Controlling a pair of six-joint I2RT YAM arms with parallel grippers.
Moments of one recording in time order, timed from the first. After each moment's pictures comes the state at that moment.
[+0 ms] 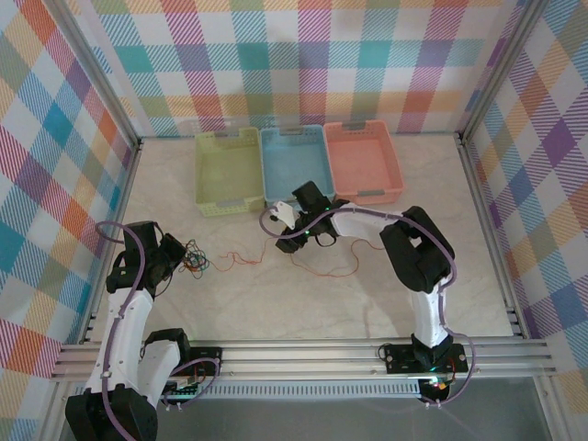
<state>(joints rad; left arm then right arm) 0.14 0.81 0.62 -0.65 0.12 -0.76 0.72 2.00 1.32 -0.29 -0.40 -0.34</state>
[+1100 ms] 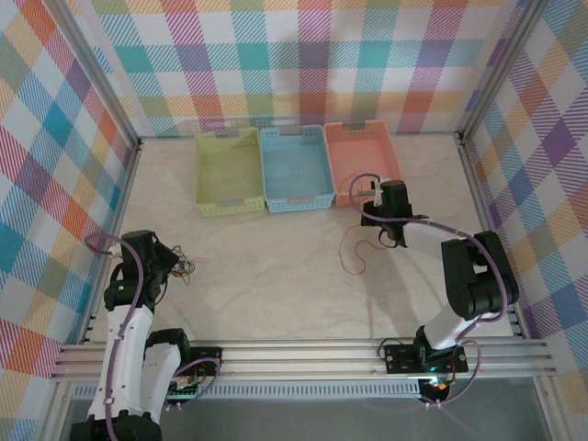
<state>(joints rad) 0.14 0.67 0.59 -0.71 -0.10 -0.77 0.26 1.62 0.81 0.09 -0.04 0.23</state>
